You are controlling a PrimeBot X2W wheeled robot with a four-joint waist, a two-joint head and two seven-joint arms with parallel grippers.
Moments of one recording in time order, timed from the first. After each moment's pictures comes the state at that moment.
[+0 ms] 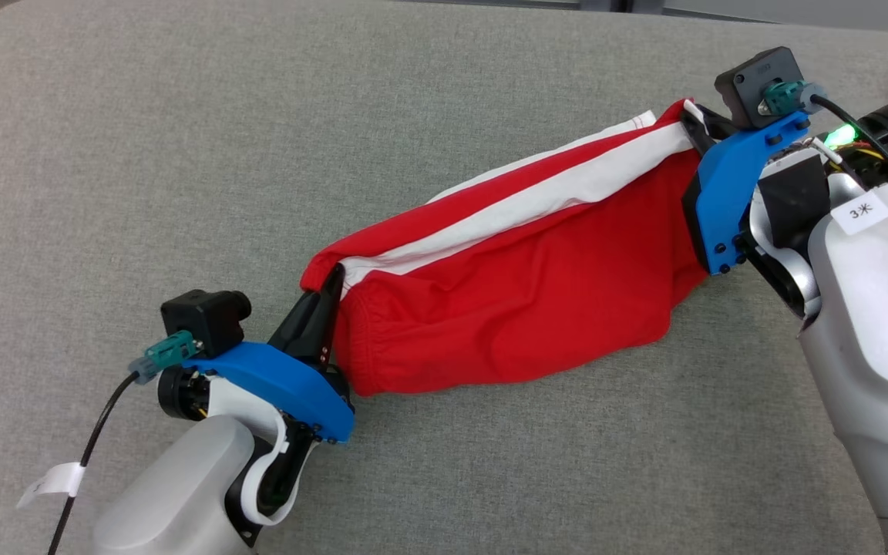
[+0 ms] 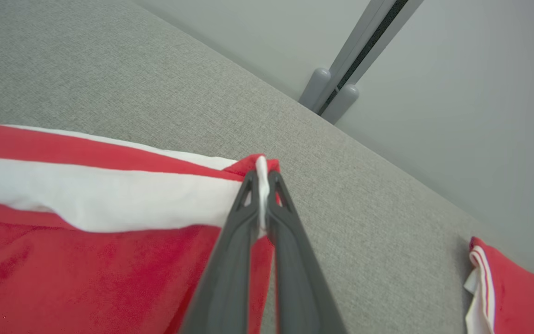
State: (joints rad) left arm -0.51 0.39 -0.80 0.30 -1.04 0.08 -0.19; right arm -0.80 -0.27 0.28 0.38 0.08 0.13 0.50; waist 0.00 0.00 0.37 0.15
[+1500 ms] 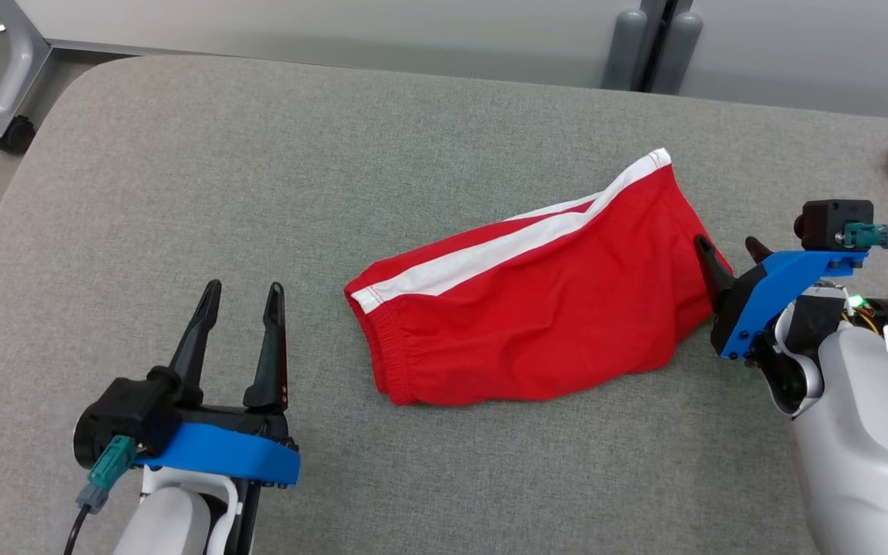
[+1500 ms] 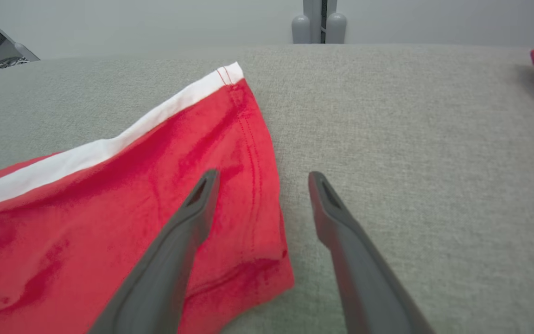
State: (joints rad) left arm -0.21 0.21 -0.28 0.20 -0.42 -0.05 -0.26; right arm -0.64 -0.12 -0.07 0.71 0.21 0.13 0.23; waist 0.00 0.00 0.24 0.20
